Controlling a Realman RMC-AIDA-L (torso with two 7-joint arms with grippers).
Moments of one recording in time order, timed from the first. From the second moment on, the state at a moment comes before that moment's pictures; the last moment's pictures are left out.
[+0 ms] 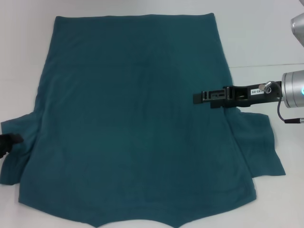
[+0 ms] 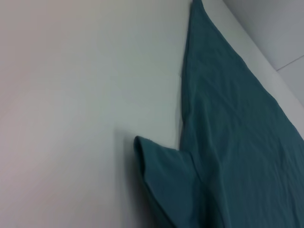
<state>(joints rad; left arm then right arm) -0.50 -2.04 0.40 0.63 2.22 1.09 -2.33 0.76 1.92 -0.79 -0.55 -2.08 -1.30 2.30</state>
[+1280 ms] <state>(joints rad) -0.54 -2.04 0.48 0.78 2.34 1.09 -2.23 0.77 1.92 -0.79 -0.55 -2.08 -1.30 2.30</state>
